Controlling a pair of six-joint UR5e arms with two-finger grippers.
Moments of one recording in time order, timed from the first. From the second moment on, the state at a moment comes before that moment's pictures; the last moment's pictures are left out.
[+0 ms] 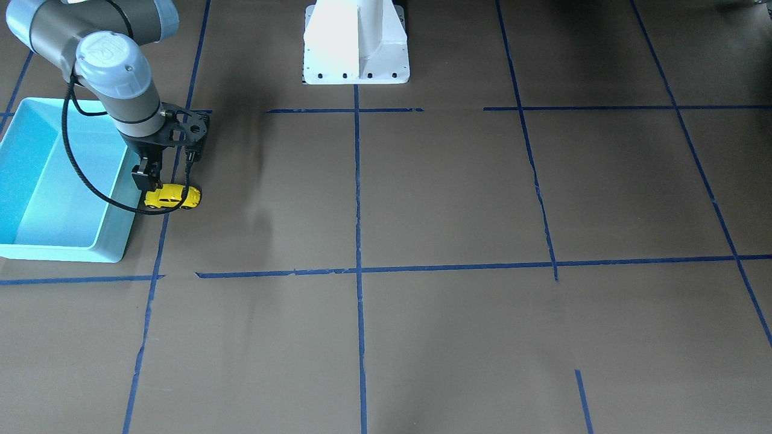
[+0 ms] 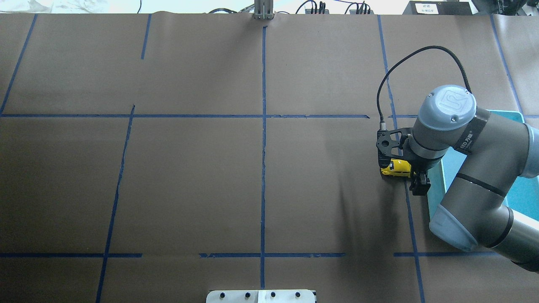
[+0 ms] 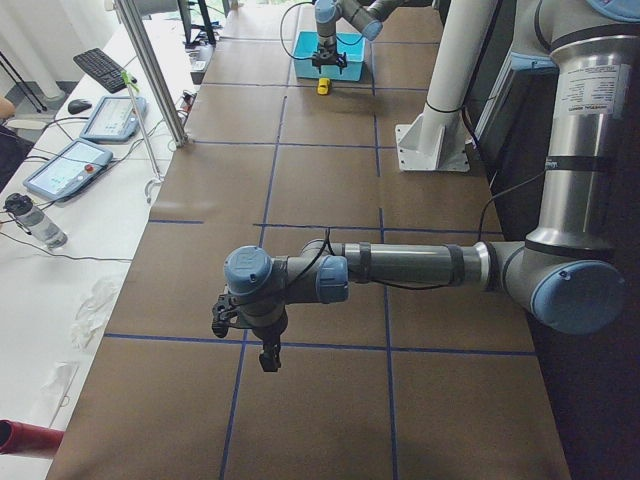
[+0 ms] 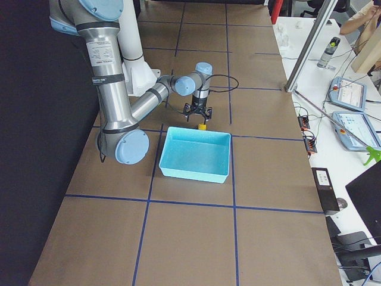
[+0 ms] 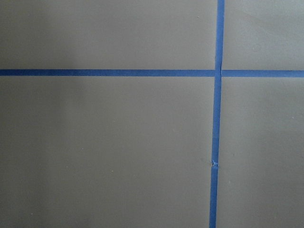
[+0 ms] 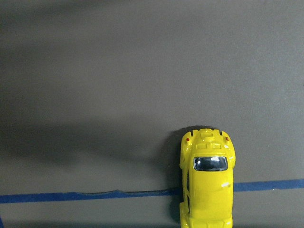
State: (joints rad) left arm -1.57 -1.59 -1.55 -1.51 -2.30 0.04; right arm 0.66 -1.34 1.94 -1.78 1.93 -0.52
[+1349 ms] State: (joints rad) left arm -1.56 -1.59 -1.54 -1.51 -2.30 0.04; right arm 0.65 -1.27 1.80 -1.76 1.81 -0.57
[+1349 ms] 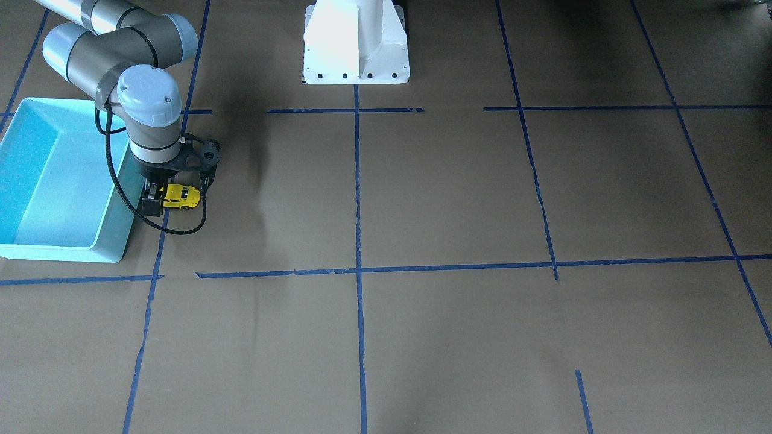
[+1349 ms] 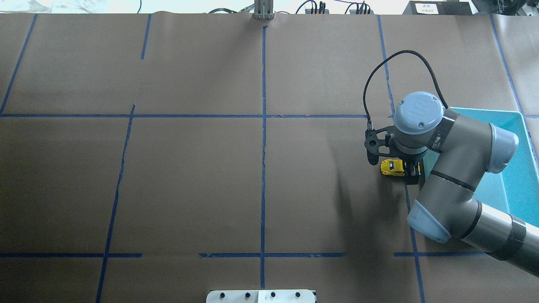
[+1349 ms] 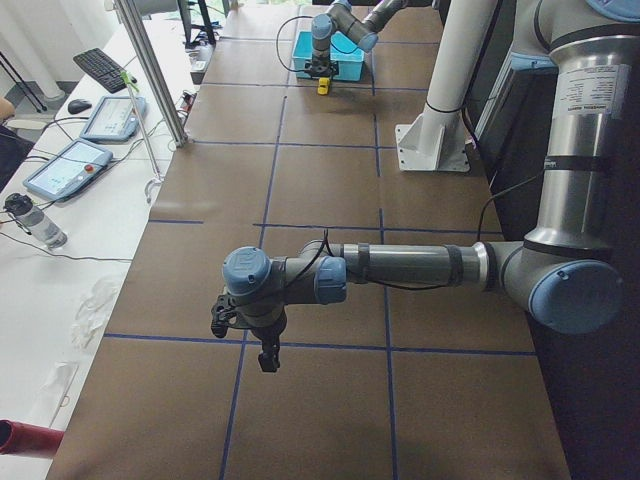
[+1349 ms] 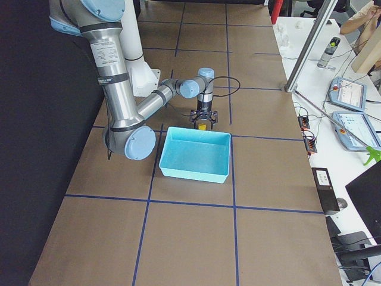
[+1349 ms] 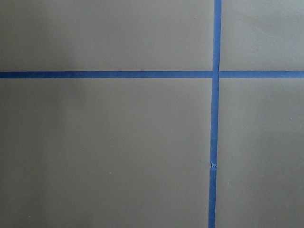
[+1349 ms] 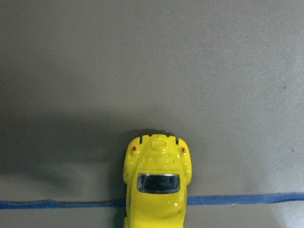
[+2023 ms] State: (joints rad) left arm -1.56 -1.60 -1.53 -1.50 -2.30 0.04; right arm 0.65 -1.24 1.76 -1.73 1.80 -0.56
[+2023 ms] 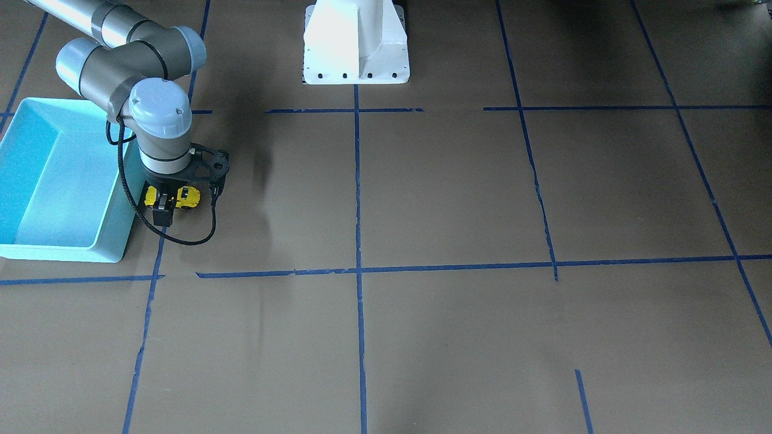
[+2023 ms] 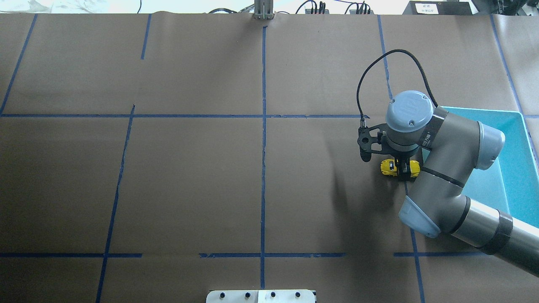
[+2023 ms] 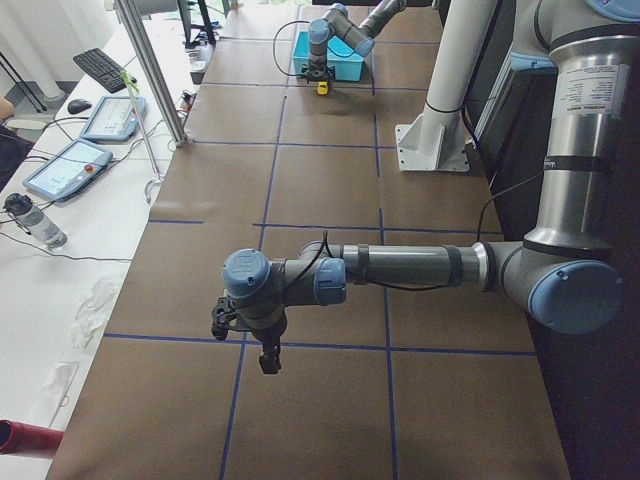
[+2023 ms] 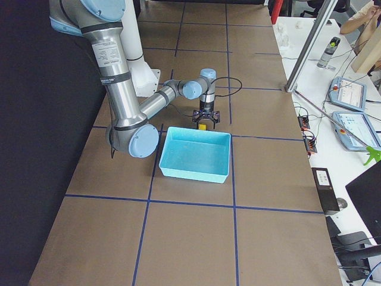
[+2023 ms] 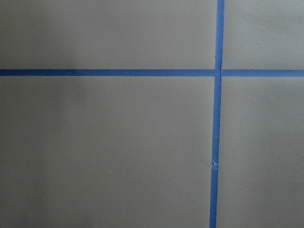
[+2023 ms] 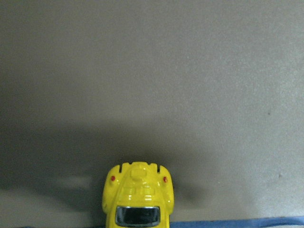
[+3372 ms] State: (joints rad) left arm -1.56 -1.60 -1.53 -1.50 -2.30 0.04; right arm 0.65 -1.25 1.74 -1.73 1.85 -0.55
